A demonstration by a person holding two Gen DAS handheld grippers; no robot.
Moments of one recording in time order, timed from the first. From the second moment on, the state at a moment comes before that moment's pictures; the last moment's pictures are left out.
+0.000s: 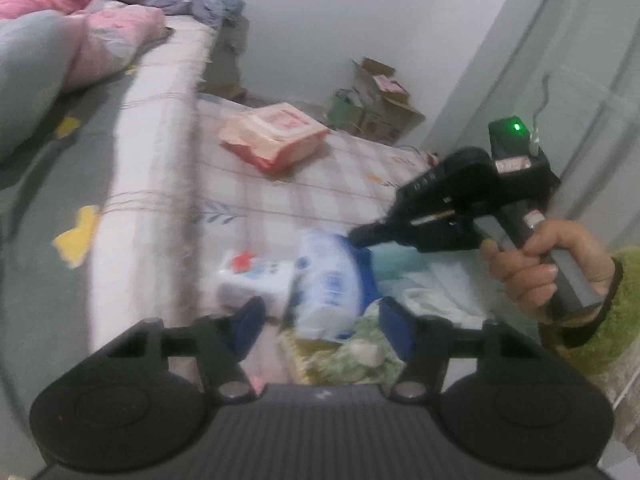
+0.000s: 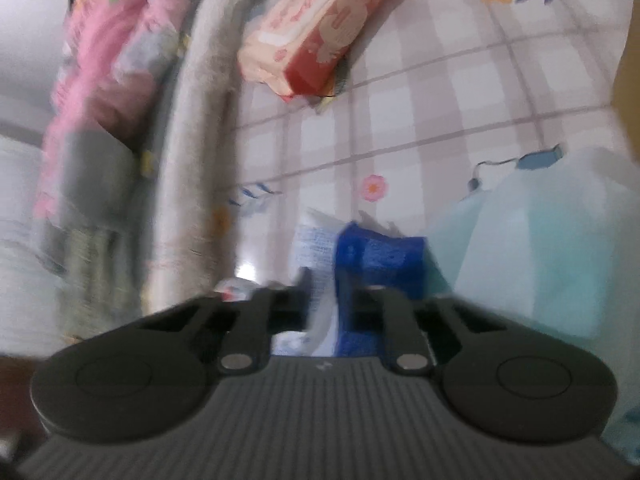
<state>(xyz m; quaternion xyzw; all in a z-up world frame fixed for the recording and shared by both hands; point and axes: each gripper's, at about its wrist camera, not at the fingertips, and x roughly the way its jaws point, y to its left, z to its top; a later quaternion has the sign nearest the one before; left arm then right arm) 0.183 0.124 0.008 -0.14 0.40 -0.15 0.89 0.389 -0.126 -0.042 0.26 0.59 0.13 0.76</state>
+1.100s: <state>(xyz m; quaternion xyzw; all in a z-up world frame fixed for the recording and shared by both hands) 0.237 0.116 -0.028 -0.15 0.52 -0.13 0.83 0.404 -0.066 -0.045 0.10 0.65 0.10 0.75</state>
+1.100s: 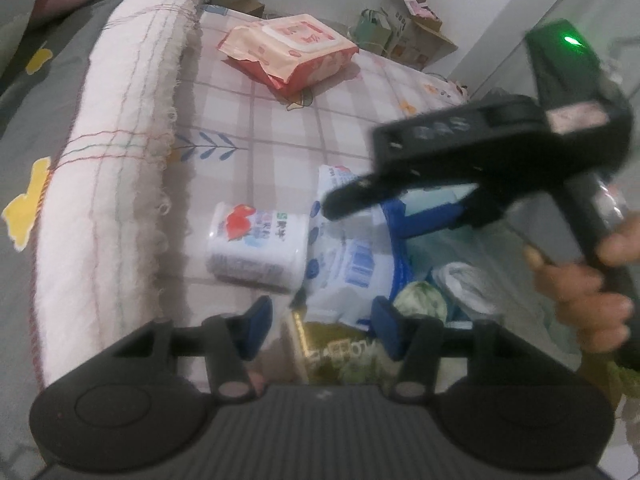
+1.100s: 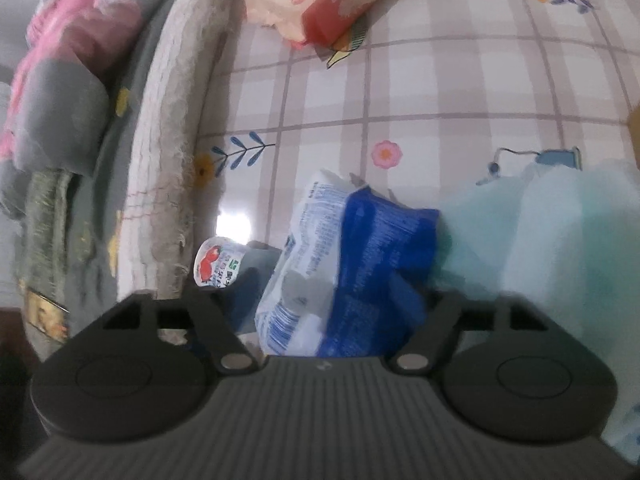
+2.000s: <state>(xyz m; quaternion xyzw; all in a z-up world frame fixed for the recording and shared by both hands) 0.197 0.153 -0.008 -0.18 0.49 -0.12 0.84 0.425 -0.052 -0.066 0.06 0.63 0.05 0.77</state>
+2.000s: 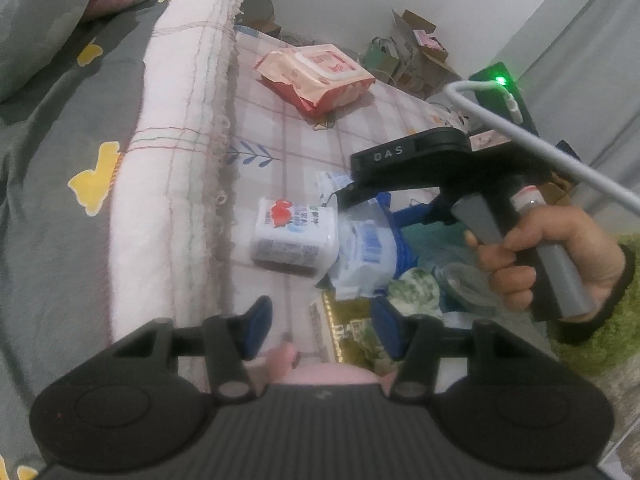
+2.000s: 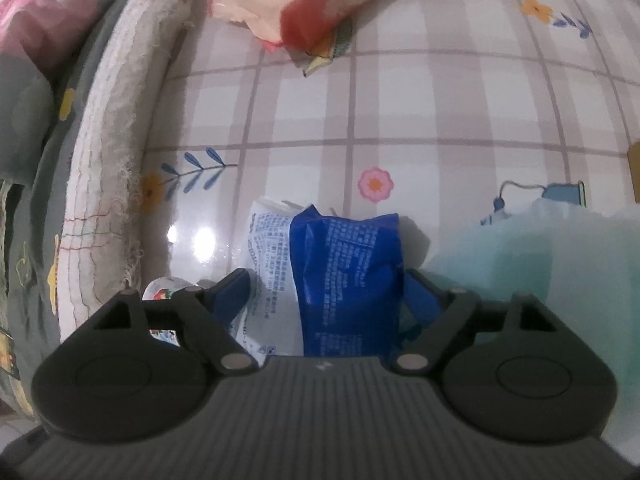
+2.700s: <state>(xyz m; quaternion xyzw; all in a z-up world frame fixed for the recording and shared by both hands) 0.137 0.126 0.047 -0.12 0.38 -0.16 0.90 0.345 -0.113 0.011 0.29 0.54 0.22 0.76</state>
